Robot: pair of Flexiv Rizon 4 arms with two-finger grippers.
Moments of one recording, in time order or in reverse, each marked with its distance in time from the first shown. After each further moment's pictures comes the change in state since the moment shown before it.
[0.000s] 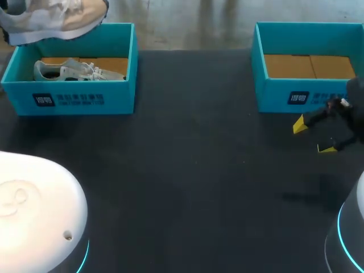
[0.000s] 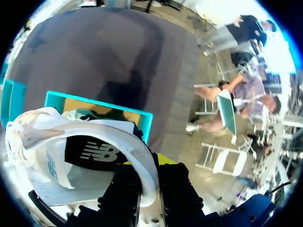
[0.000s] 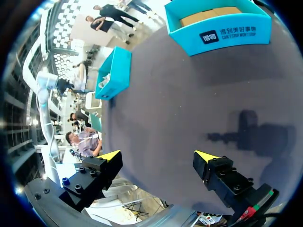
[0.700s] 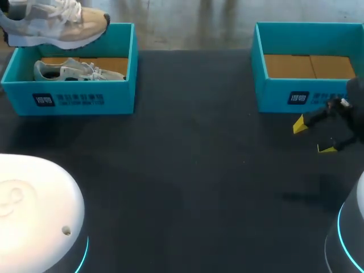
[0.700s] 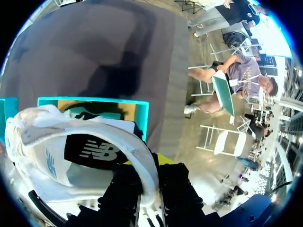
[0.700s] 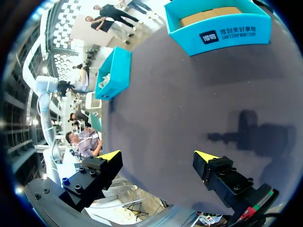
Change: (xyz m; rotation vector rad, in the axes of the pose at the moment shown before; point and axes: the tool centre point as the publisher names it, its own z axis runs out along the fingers) left arm -0.004 0.007 0.005 -0.137 0.031 0.095; right arm 0.000 0.000 0.000 0.000 0.000 0.000
